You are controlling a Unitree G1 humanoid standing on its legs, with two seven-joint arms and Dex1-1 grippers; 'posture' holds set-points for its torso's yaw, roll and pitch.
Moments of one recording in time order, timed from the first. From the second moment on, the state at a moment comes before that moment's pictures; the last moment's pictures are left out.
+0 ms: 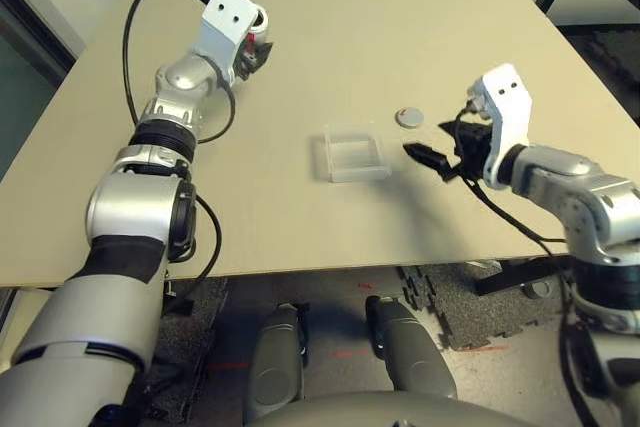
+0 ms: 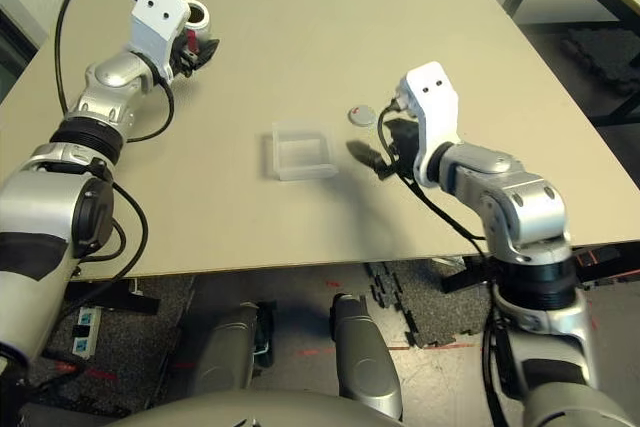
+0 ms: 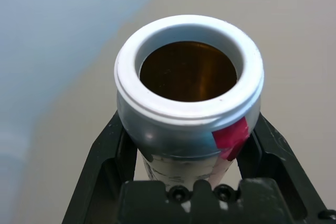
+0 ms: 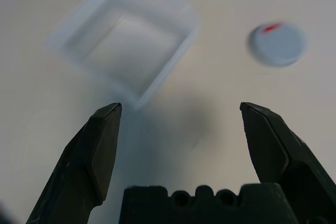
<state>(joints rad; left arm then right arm) -1.30 0.45 -0.11 1.28 0.22 -0.32 -0.42 -0.42 -0.64 -0.01 -0.41 0.48 1.12 0.58</state>
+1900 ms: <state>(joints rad) -1.36 0.34 -0.13 1.31 0.29 -0.43 -0.33 -0.54 -0.56 0.18 -0.19 0.38 0.96 0.70</state>
